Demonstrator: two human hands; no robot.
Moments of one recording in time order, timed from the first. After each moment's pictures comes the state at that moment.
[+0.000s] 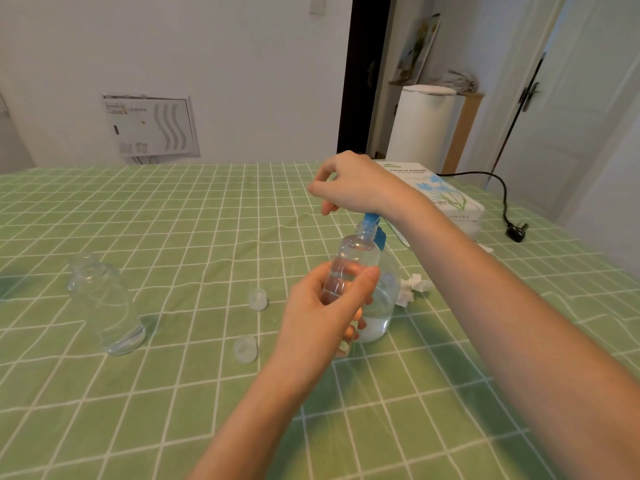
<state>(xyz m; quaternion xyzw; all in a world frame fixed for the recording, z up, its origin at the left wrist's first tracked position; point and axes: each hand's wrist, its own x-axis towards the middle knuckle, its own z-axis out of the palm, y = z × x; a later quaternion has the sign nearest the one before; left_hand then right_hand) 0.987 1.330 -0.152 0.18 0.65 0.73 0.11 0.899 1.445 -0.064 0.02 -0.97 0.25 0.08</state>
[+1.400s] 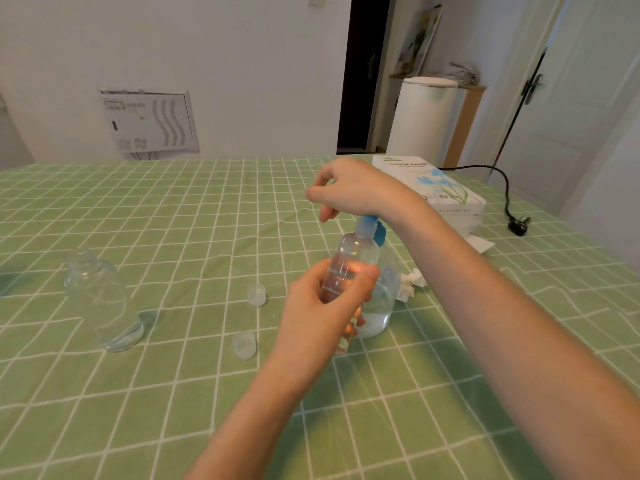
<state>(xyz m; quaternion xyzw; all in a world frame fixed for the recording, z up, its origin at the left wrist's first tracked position) 0.986 1.332 -0.157 0.19 0.64 0.74 0.10 0.901 1.444 -0.071 0.02 -0.97 0.24 0.05</state>
